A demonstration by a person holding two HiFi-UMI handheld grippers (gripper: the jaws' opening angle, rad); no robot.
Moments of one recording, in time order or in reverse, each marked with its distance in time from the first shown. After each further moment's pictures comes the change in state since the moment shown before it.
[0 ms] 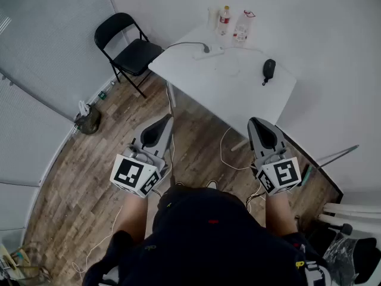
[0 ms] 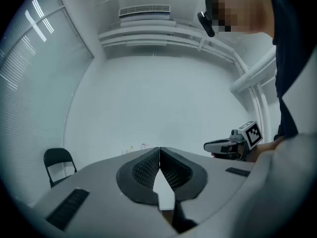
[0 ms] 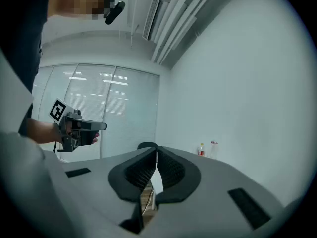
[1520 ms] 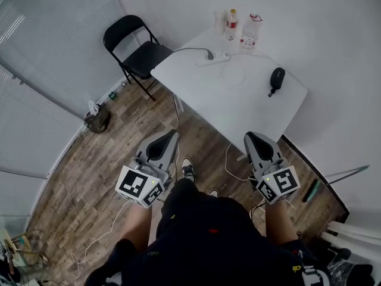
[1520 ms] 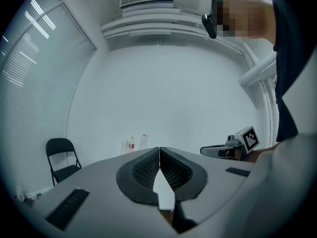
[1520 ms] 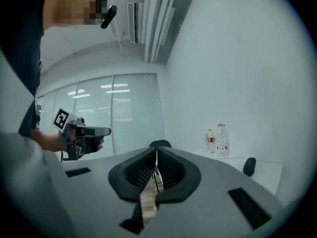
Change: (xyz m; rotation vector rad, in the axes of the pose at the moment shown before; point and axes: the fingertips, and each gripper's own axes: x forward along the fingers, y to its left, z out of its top) left arm 0.067 -0.036 -0.042 -0.042 0.080 0.071; right arm 0.012 -0.068 -0.059 0.189 0.010 0.157
